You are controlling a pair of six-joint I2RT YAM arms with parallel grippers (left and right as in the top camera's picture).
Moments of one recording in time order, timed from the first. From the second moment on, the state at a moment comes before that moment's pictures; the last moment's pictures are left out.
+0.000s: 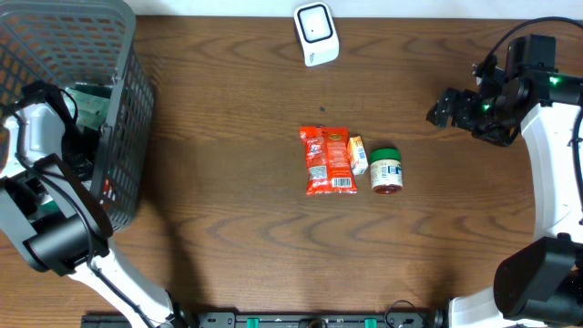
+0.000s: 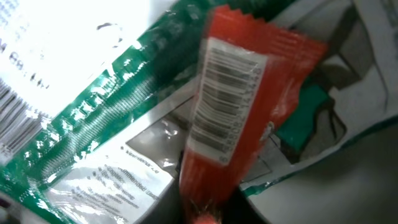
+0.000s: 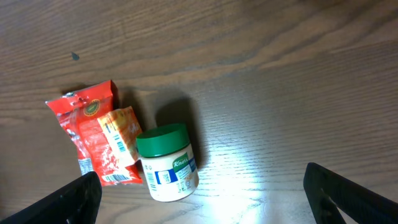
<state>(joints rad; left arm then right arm) 0.52 2.06 1.55 -1.07 -0.05 -0.25 -0.15 1.69 1.56 -1.14 -0.26 0.14</state>
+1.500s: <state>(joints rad) -0.06 1.13 1.39 -1.10 0.19 -0.37 -0.15 1.69 1.56 -1.14 -0.26 0.14</state>
